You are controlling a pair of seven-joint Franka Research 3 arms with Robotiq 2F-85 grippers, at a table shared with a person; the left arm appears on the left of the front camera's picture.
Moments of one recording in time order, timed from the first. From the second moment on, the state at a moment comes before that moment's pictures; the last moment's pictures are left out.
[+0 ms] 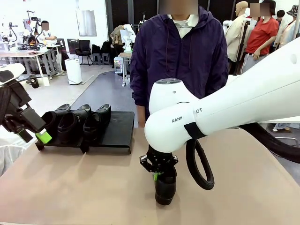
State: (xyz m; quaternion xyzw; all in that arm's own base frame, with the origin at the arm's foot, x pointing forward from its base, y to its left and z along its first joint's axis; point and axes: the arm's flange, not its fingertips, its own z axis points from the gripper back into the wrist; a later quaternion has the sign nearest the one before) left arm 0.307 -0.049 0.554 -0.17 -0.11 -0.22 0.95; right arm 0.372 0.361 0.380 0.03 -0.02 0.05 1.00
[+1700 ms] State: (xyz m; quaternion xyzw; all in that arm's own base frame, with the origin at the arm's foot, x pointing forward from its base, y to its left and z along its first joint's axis) left arm 0.308 -0.048 0.554 -0.17 -0.11 -0.22 0.95; right arm 0.243 0.102 0.543 0.22 -0.05 0.09 0.97
